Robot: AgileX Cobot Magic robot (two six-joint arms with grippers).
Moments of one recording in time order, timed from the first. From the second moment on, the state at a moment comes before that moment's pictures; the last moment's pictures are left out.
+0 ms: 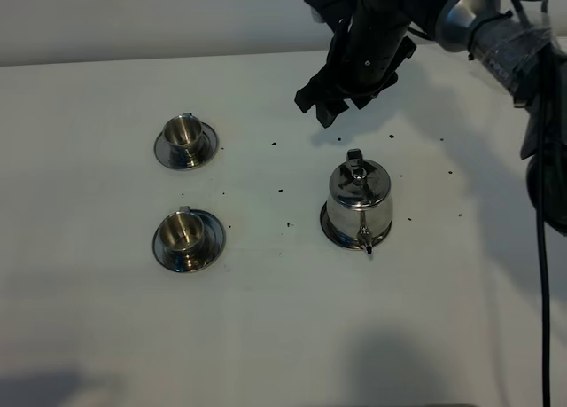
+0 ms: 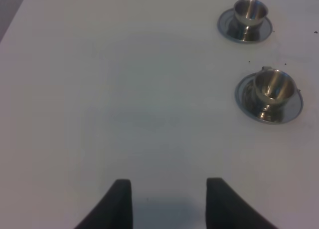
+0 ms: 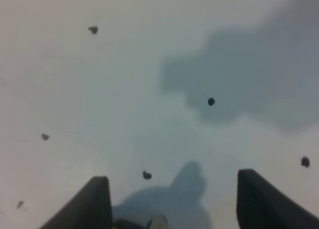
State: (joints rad) left arm 0.07 0.00 -0.51 0.00 1.06 -0.05; right arm 0.47 2.44 -2.30 0.12 1.21 -0.15
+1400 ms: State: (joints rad) left arm 0.07 0.00 -0.51 0.00 1.06 -0.05; right arm 0.52 2.42 -2.19 0.05 1.22 -0.31
